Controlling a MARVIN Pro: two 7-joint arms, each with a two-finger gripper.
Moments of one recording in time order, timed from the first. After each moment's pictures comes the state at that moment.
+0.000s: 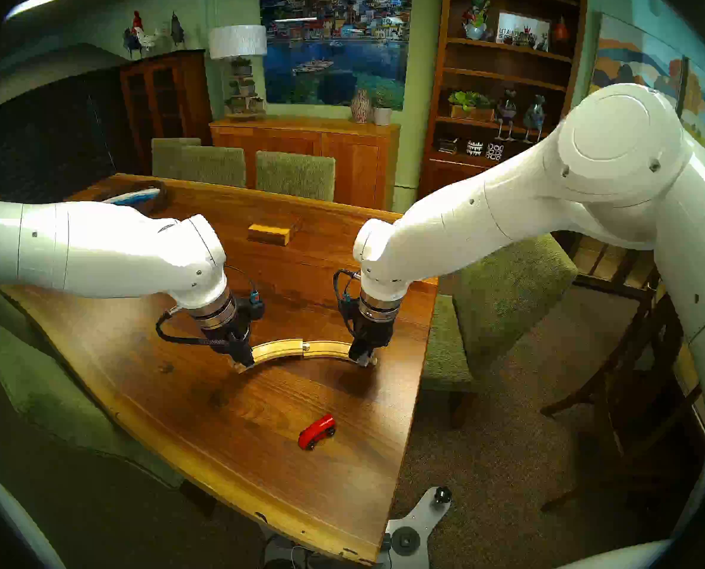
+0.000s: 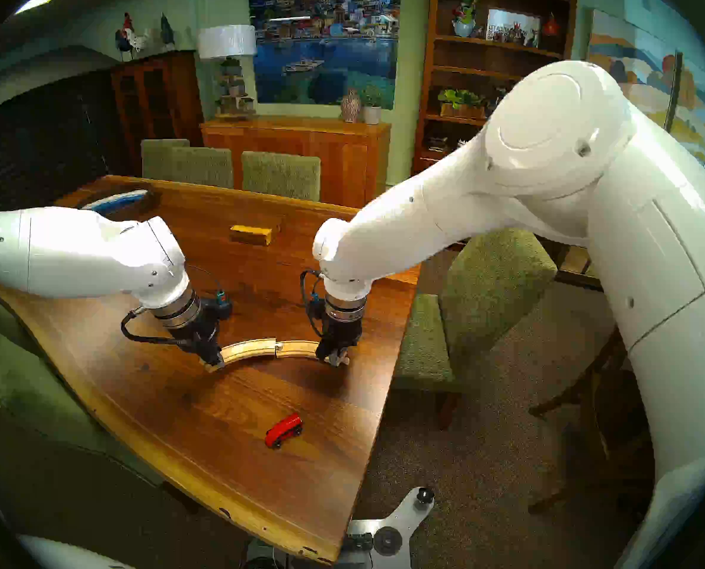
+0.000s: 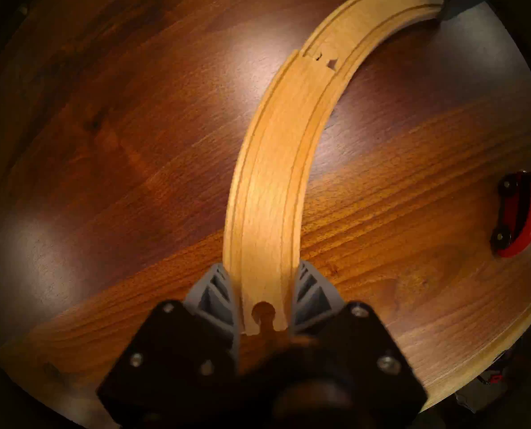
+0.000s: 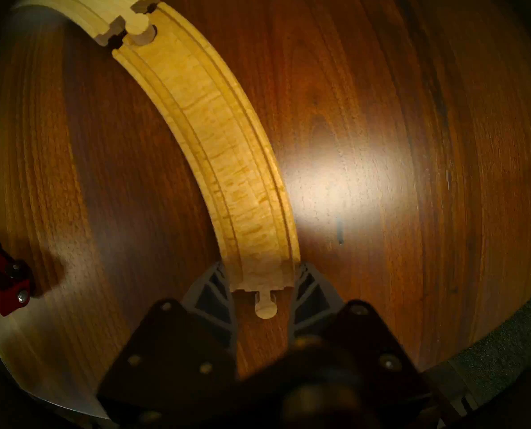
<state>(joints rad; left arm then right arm) -0.36 -0.67 0.80 -1.74 -1.51 0.87 -0.12 0.30 -1.54 -1.02 -1.27 2.06 0.69 0.21</state>
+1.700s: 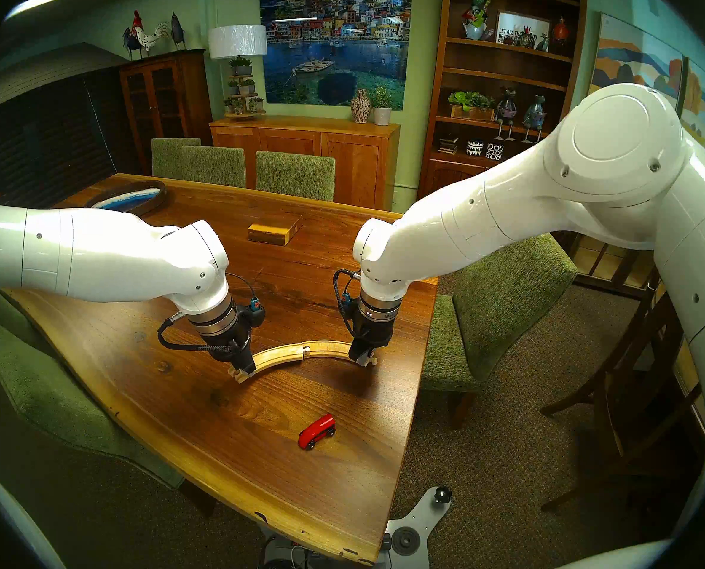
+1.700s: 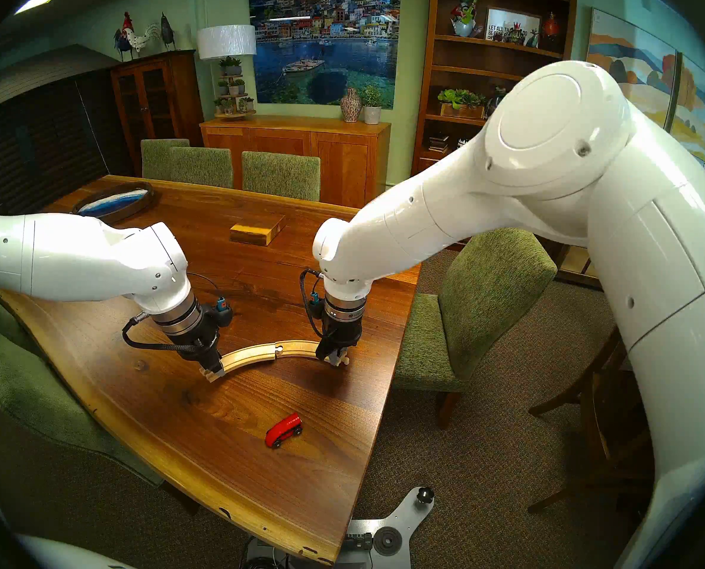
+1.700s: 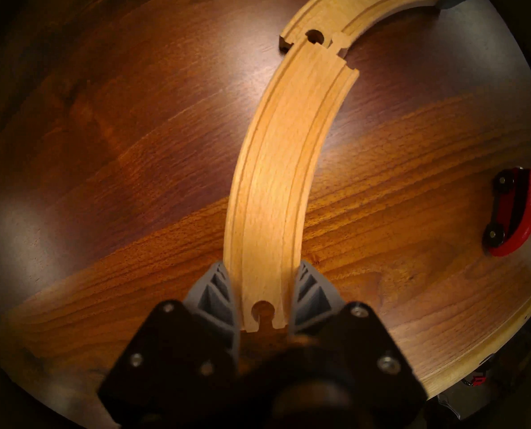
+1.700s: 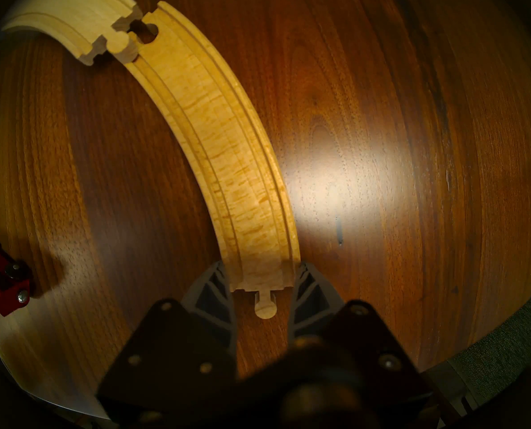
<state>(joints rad) -0.34 -0.67 0.79 -1.74 -1.59 0.91 -0.08 0.30 -1.54 -1.02 -1.27 2.06 0.69 0.21</state>
